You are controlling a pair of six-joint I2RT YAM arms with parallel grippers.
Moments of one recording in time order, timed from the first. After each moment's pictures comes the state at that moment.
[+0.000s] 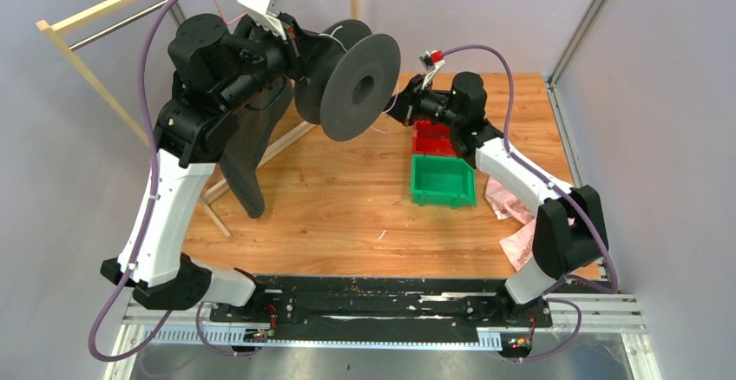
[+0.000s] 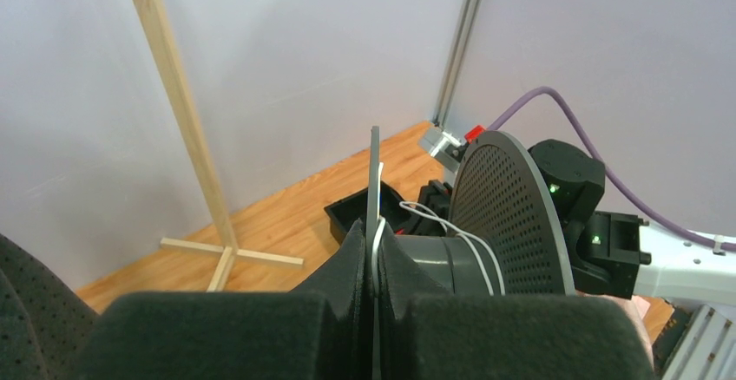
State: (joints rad) left arm -0.51 1.37 2.03 -0.58 0.19 -0.11; right arm 0.43 1.57 1.23 0.38 -0.66 0.42
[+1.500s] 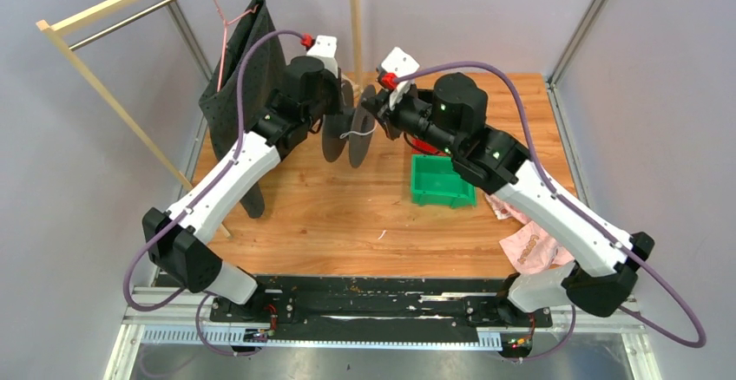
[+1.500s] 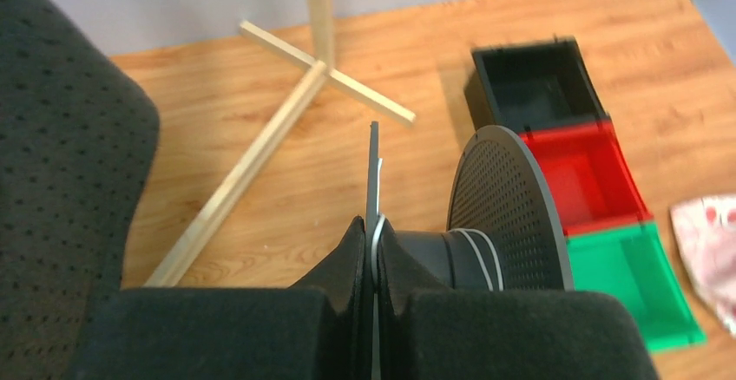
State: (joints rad) left arm -0.54 1.49 1.53 -0.34 -0.28 -0.19; right arm 0.90 1.32 1.59 -0.30 -0.04 -0.20
